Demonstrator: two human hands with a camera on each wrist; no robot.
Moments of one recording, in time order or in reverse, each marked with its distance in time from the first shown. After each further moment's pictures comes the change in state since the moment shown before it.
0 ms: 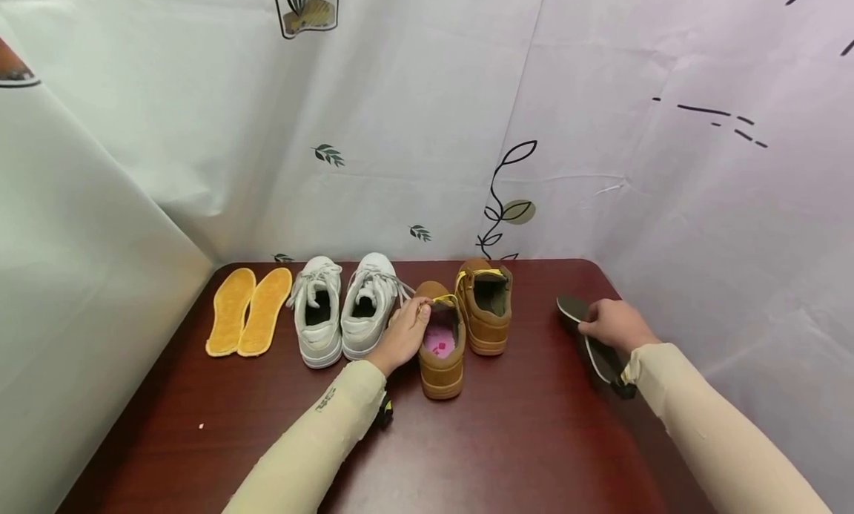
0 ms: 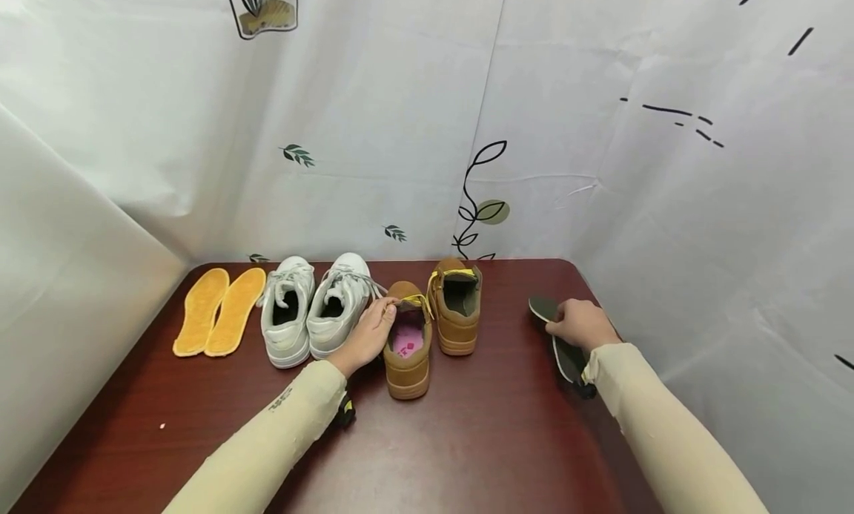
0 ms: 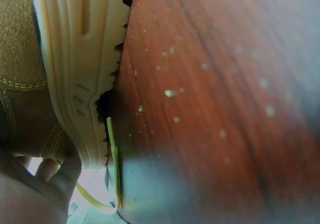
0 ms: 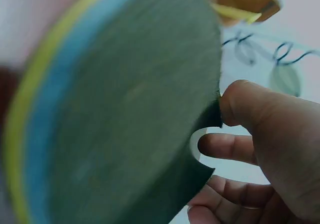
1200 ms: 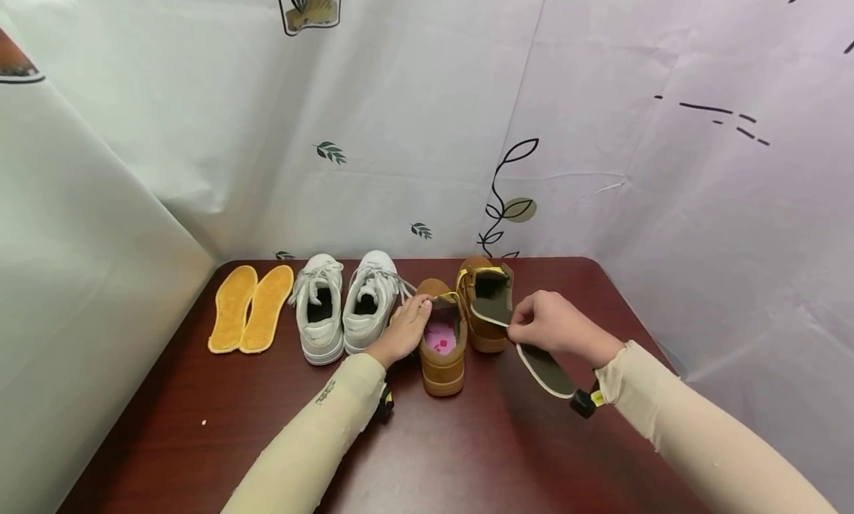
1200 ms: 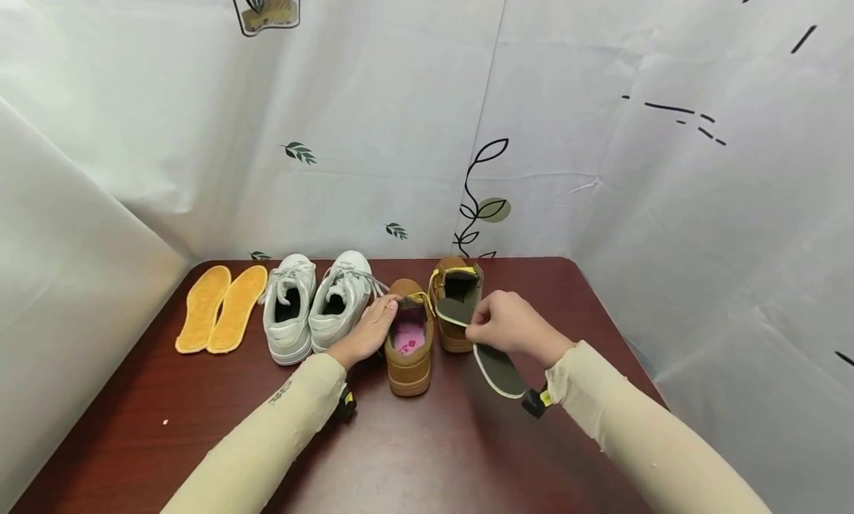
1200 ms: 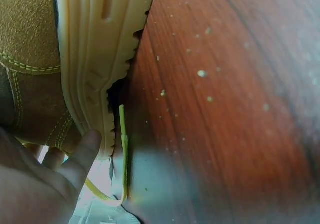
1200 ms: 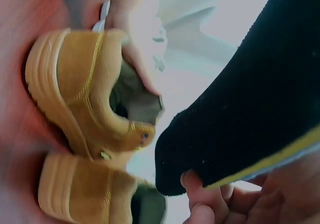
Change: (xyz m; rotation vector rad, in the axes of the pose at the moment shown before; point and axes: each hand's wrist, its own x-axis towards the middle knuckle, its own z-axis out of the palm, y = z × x) left_hand 0.002 0.003 -0.009 -0.031 -0.116 -0.052; right_hand -0.038 -0.168 -0.029 0.224 -0.060 -0.258
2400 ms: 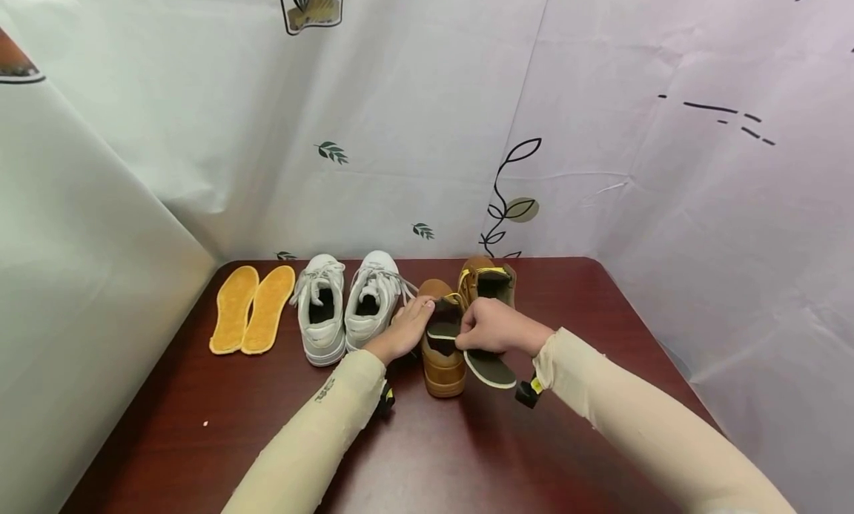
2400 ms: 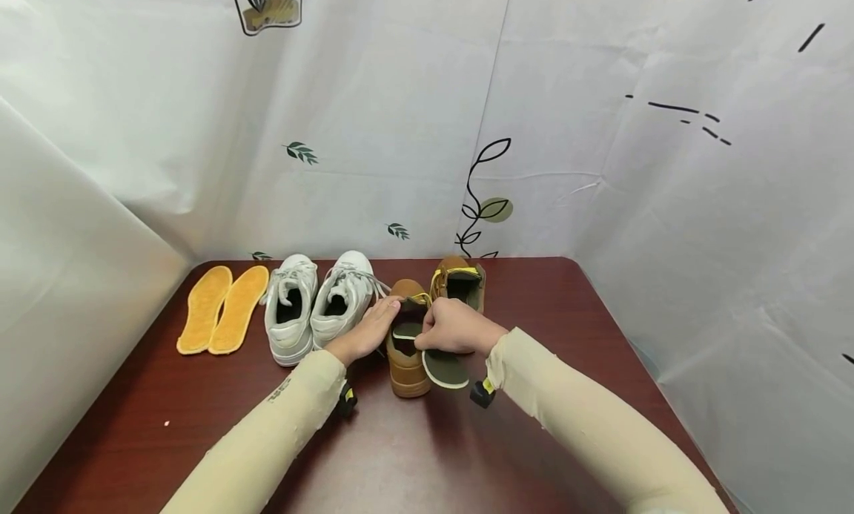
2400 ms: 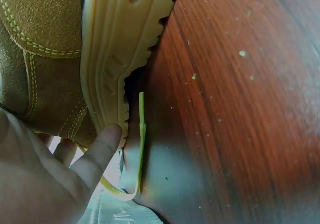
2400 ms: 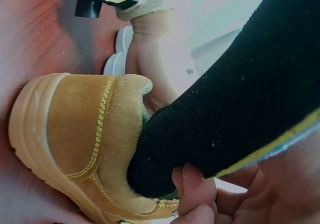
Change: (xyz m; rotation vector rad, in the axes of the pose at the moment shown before) left_hand 0.001 0.007 -0.010 -0.012 -0.109 -0.064; right_hand 0.053 -0.045 0.047 0.034 -0.222 -0.022
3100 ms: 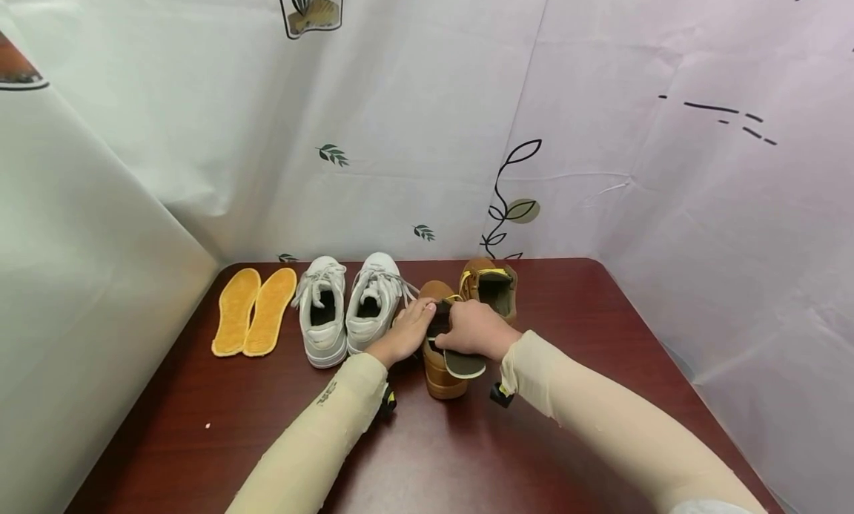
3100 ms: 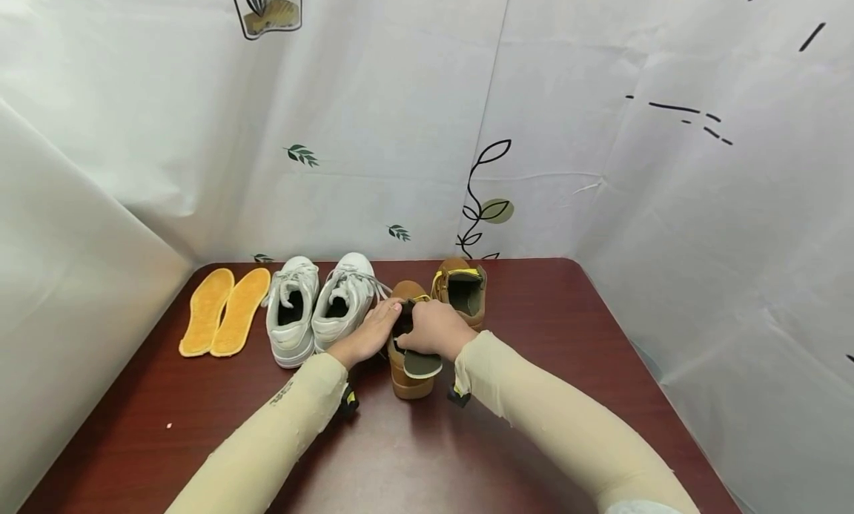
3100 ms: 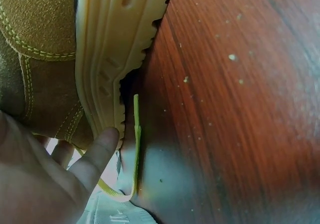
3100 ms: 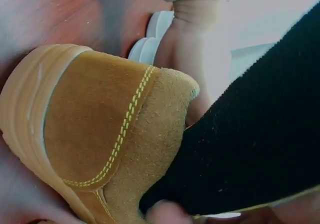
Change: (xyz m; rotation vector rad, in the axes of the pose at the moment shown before) left_hand 0.000 -0.004 0.003 0.019 0.021 0.034; right_hand 0.032 -0.015 0.025 -0.273 0.105 0.077
